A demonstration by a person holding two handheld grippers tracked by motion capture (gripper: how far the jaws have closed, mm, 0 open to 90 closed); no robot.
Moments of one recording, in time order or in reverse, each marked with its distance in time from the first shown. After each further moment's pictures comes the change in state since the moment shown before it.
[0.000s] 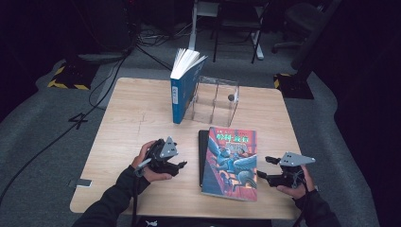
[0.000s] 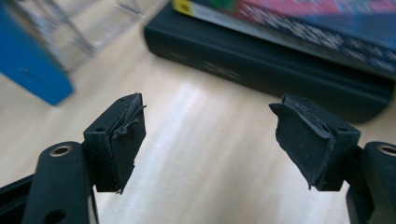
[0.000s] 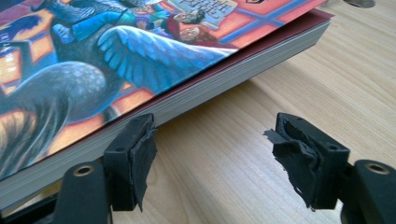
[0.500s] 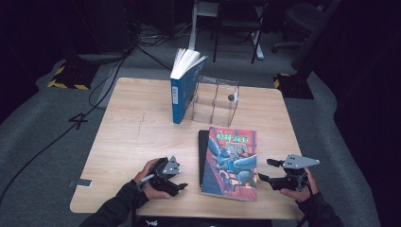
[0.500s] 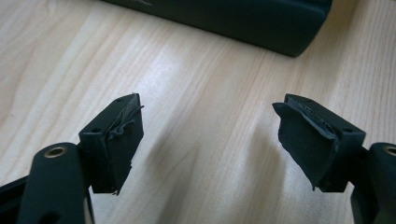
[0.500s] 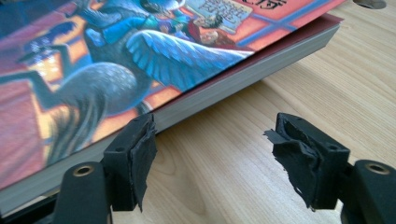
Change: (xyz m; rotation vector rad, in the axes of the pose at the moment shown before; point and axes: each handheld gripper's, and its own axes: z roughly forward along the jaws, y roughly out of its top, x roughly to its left) left arm -0.030 -0.034 0.019 0.082 -0.144 -0.017; right arm 0.006 0.002 -0.013 -0.006 0.036 0.007
